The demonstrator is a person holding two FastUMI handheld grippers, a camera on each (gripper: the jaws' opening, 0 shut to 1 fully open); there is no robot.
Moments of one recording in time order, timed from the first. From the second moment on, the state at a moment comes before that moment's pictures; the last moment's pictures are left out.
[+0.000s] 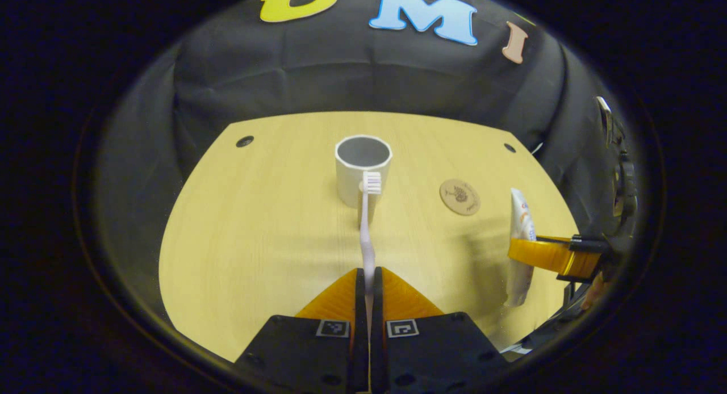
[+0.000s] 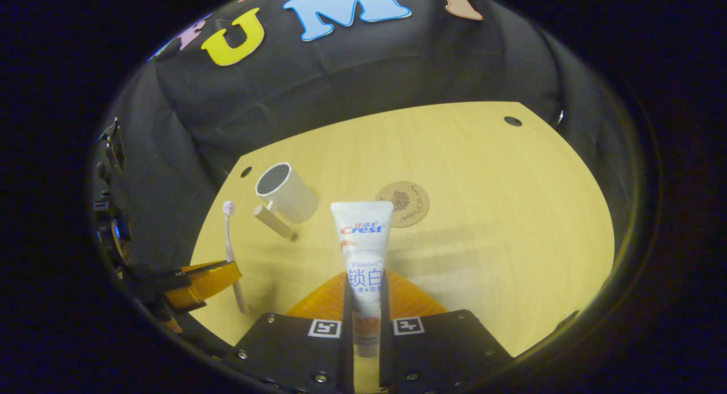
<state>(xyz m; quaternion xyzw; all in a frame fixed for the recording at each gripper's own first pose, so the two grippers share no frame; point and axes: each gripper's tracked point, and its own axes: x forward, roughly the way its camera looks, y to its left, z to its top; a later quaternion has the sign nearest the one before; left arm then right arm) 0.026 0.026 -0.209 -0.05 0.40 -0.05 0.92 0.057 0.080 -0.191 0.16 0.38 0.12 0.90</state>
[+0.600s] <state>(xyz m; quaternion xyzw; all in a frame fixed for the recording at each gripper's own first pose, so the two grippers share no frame) 0.058 0.082 -0.123 -0.08 0.19 -0.05 0.98 0.104 0.099 -0.107 0.15 0.25 0.15 0.94</state>
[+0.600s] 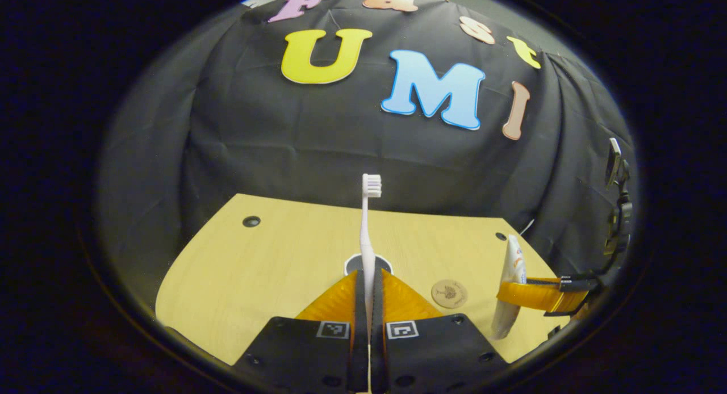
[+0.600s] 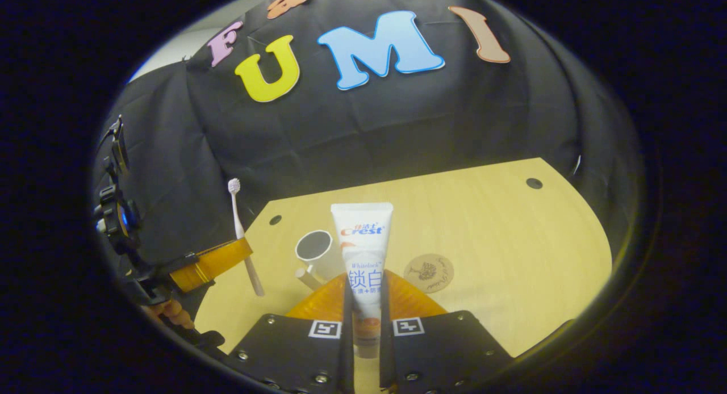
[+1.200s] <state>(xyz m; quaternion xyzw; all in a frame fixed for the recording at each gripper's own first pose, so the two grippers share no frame) 0.148 0.077 -0.084 -0.10 0.04 -0.08 0.99 0.136 0.120 -0.081 0.18 0.22 0.14 0.95</state>
